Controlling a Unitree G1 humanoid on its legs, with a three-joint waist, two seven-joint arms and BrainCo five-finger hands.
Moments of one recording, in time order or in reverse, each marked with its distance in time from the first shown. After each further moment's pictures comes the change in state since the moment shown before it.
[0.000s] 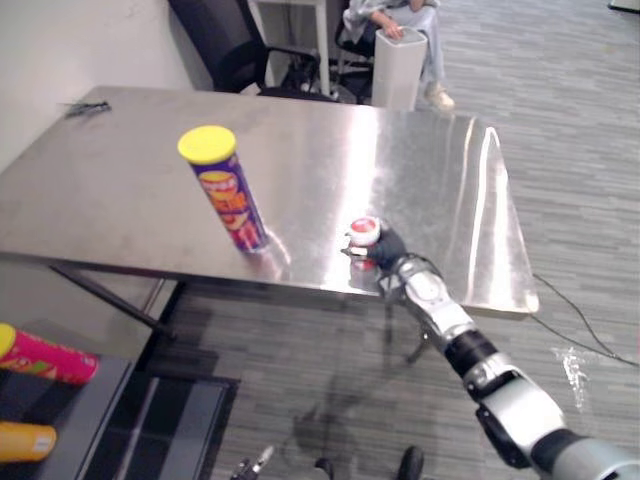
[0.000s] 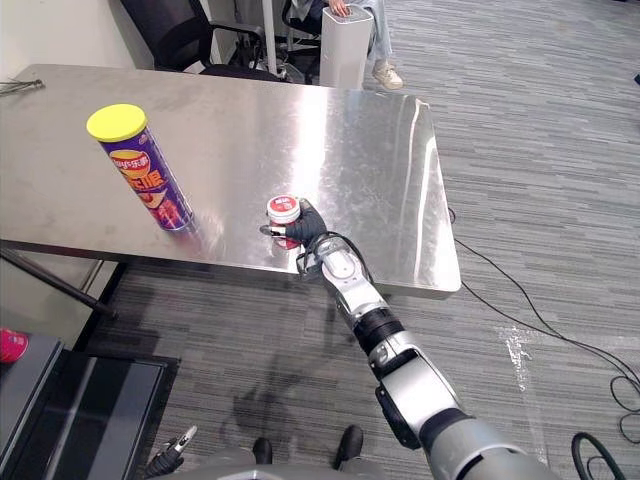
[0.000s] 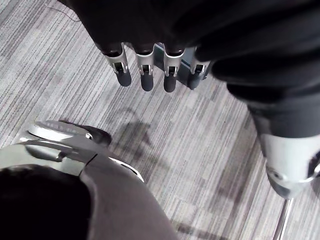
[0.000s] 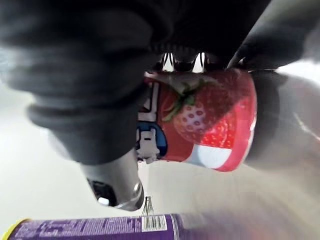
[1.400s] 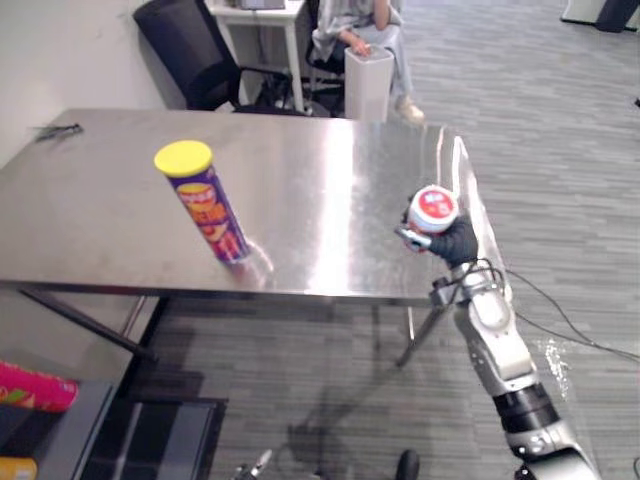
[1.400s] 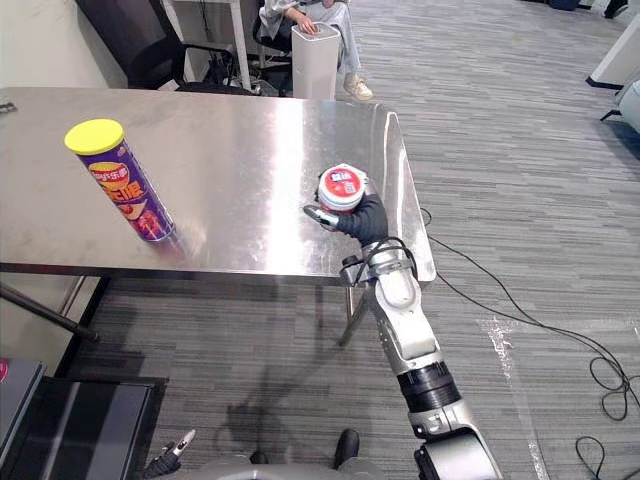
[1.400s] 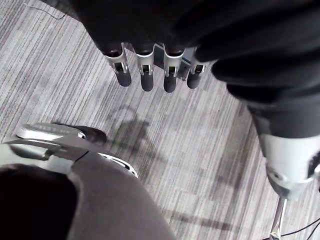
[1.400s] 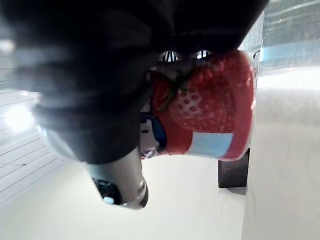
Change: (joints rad) left arm -0.002 0.010 0.005 0.021 0.017 0.001 0.007; right arm 0.405 -0.139 -0.250 -0.737 -0.001 -0.050 -0.027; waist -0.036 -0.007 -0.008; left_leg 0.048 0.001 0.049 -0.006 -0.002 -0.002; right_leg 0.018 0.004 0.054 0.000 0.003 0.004
